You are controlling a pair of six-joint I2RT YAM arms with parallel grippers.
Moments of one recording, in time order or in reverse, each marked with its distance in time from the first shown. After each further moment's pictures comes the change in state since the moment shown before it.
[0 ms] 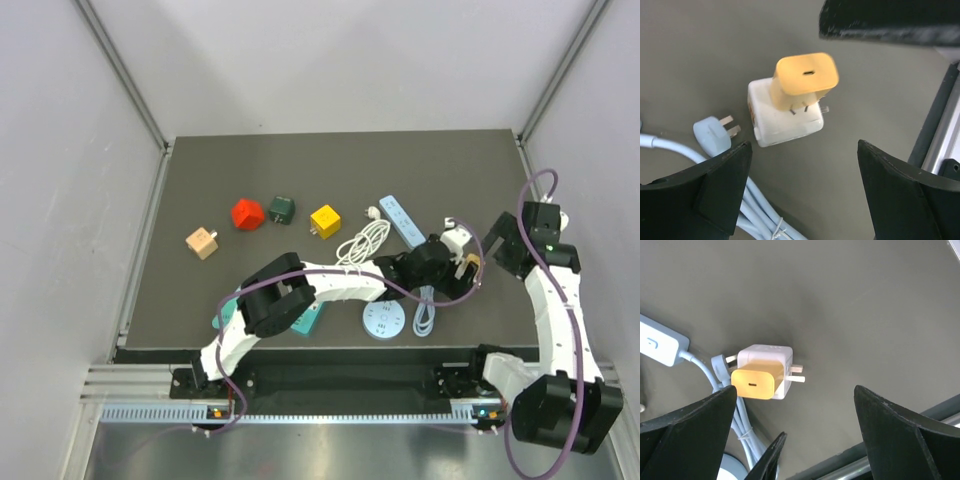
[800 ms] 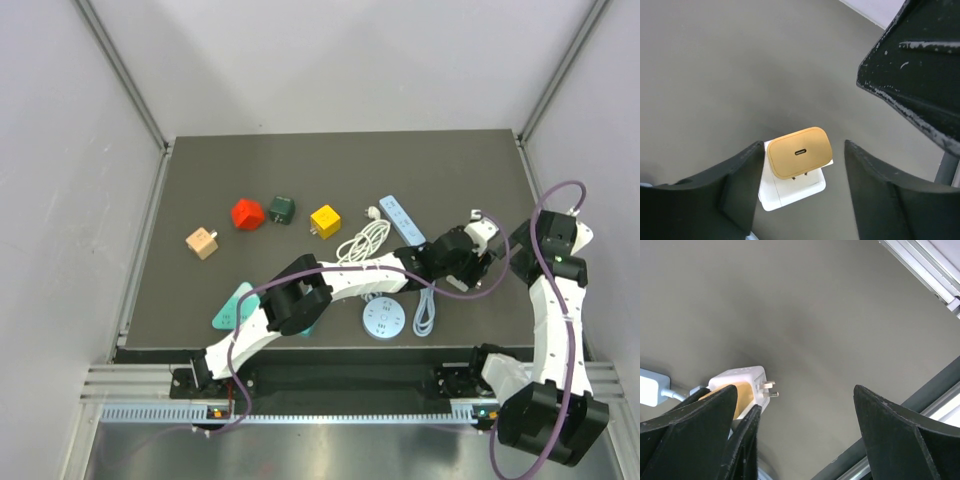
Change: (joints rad) left arm 0.000 0.194 0.363 -0.137 -0.020 0.128; right arm -0.130 -0.072 -0.051 0.012 0.073 0.058
